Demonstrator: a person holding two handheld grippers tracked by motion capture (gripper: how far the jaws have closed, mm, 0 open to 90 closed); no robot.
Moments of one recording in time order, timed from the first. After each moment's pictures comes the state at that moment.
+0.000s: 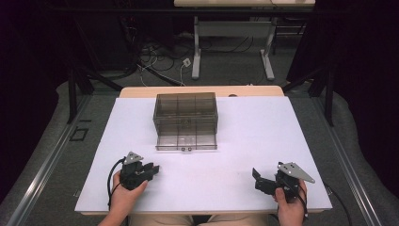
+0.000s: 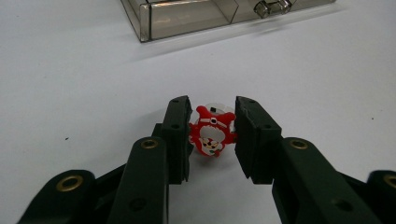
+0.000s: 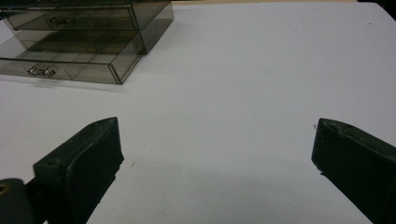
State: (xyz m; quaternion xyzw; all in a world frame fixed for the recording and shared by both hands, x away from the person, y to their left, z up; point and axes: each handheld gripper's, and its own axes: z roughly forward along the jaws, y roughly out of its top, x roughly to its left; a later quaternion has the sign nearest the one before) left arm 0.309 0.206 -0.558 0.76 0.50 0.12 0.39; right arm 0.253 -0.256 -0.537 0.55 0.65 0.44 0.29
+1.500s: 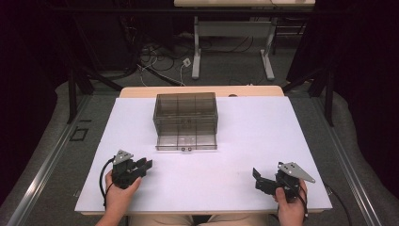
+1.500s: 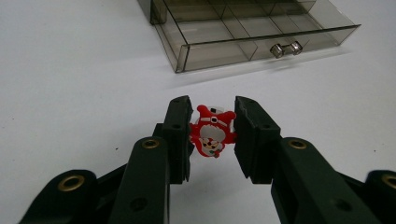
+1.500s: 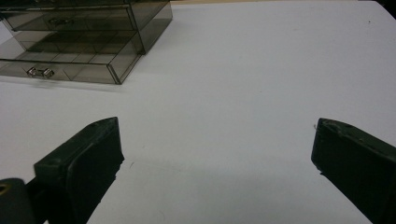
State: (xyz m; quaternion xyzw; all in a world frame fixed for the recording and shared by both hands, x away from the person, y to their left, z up) left arm 0.306 0.224 -0.545 0.73 0.51 0.15 0.42; right arm 0.254 -0.257 -0.538 0.55 0.65 0.44 0.29
